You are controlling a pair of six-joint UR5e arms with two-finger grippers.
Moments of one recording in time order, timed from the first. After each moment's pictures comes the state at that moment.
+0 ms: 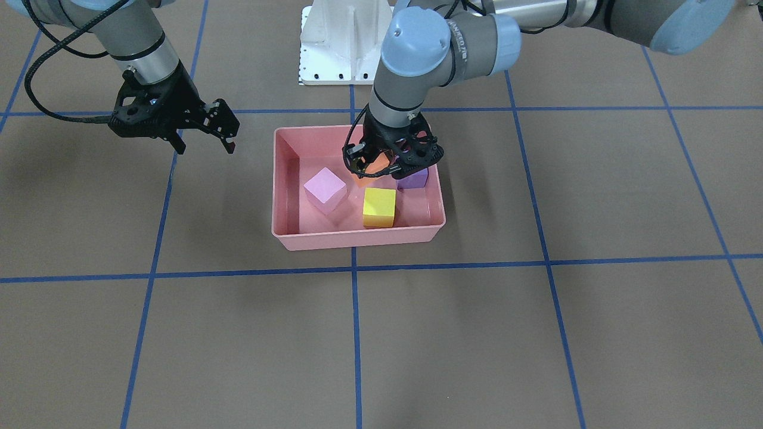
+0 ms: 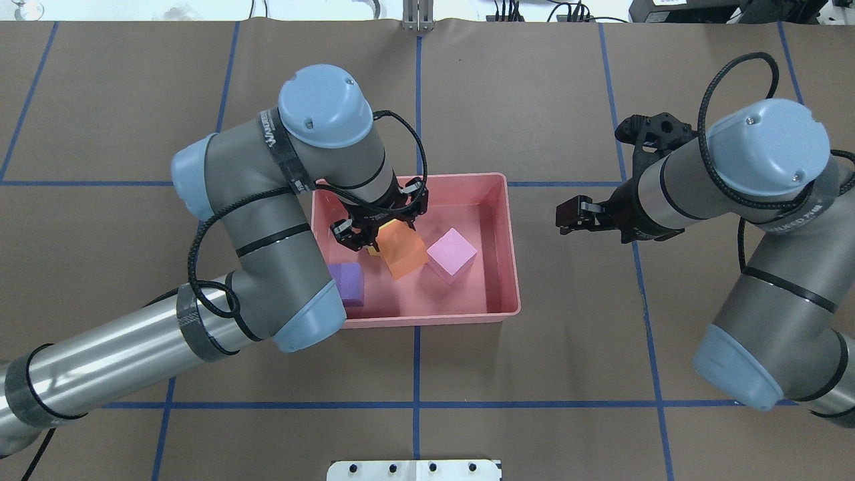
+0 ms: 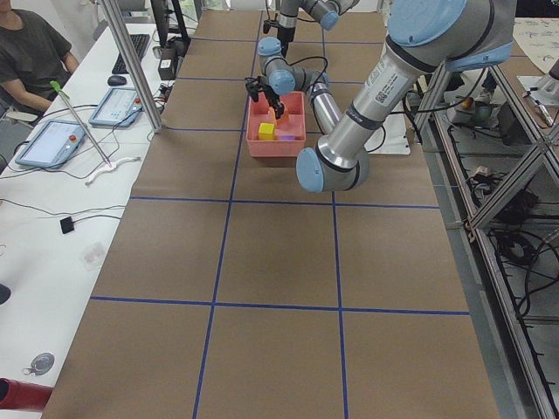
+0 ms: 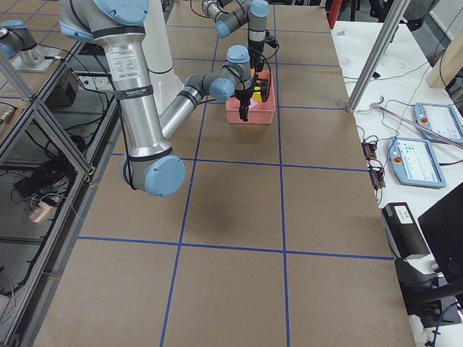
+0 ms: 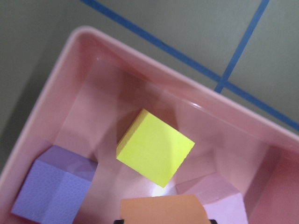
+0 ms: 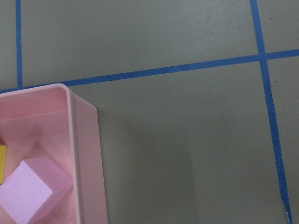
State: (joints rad) left arm -0.58 -2.39 -1.58 -1.59 -2.03 -1.69; right arm 0.69 -1.30 2.08 -1.52 1.95 1.23
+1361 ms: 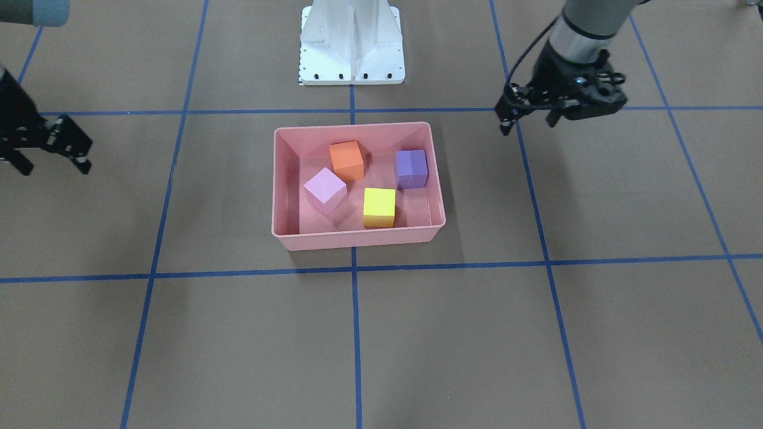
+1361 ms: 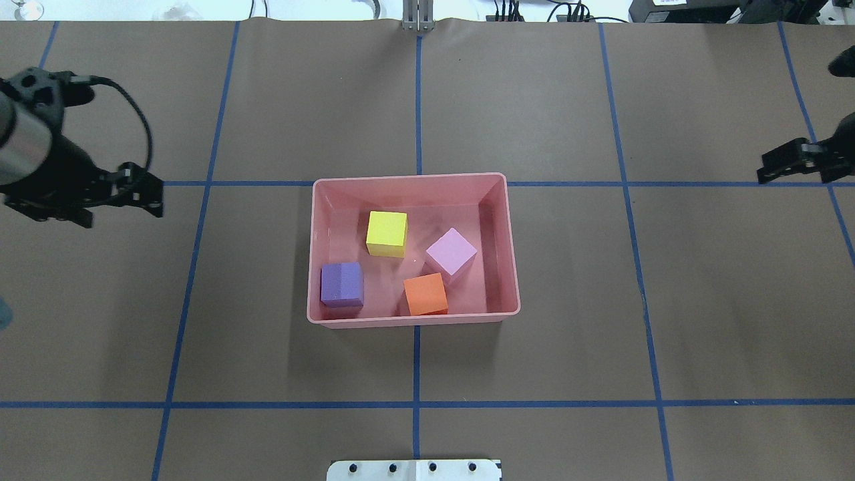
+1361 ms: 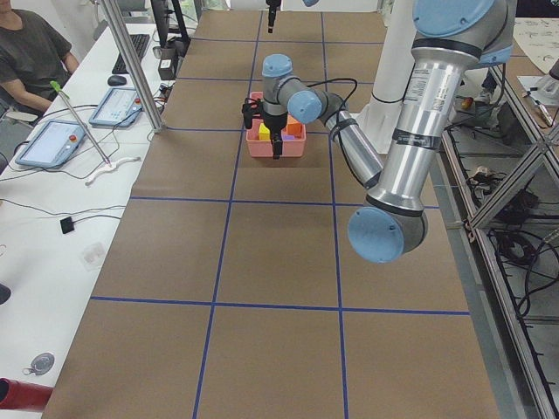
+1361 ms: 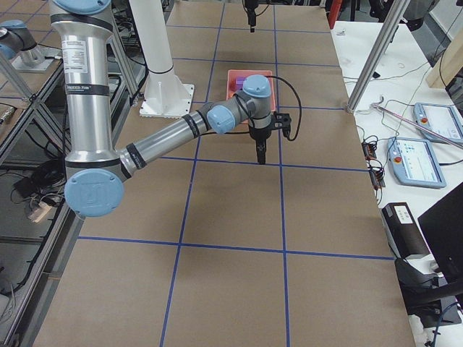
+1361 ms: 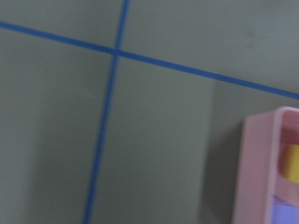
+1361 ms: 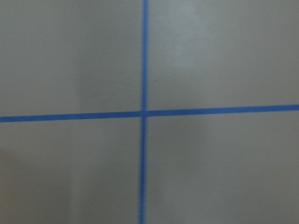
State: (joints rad) left arm -0.97 -1.72 -2.19 -1.39 -2.18 -0.92; right arm 1.21 -1.58 2.01 -1.52 2.21 0.55
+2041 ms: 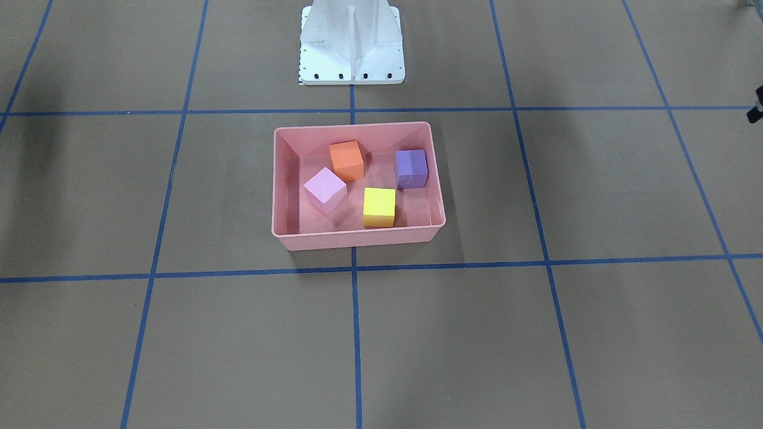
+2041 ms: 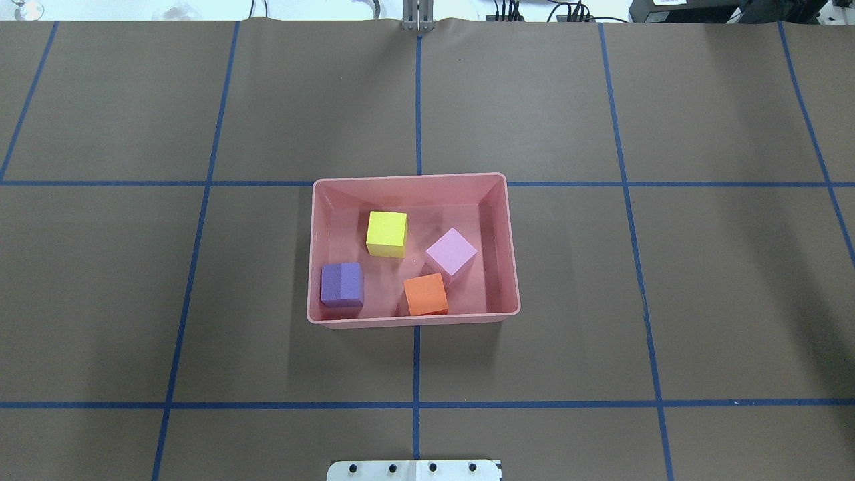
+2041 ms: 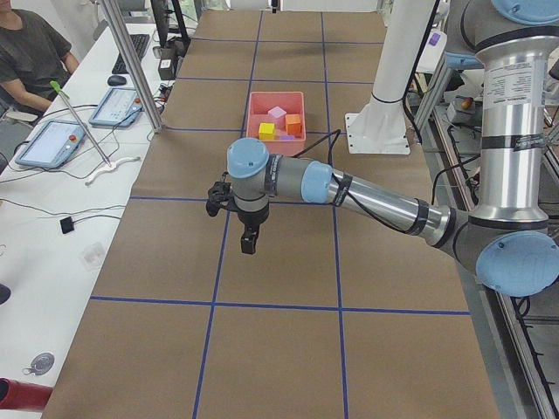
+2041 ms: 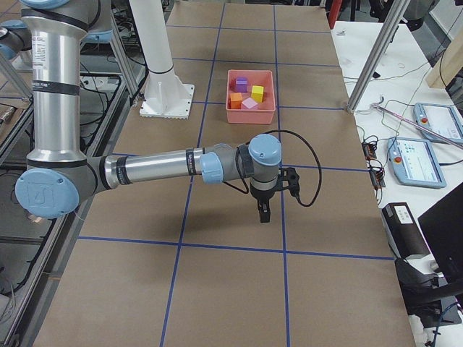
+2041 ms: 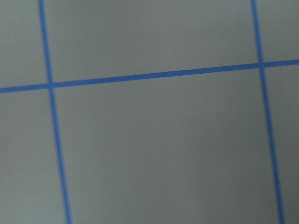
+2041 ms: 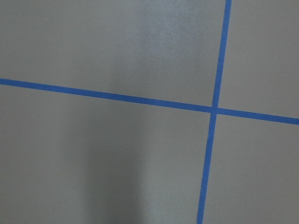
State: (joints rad) left arm -1.54 -1.51 -1.91 -1.40 -2.40 0.08; right arm 1.46 -1.63 1.79 -1.52 2.34 0.09
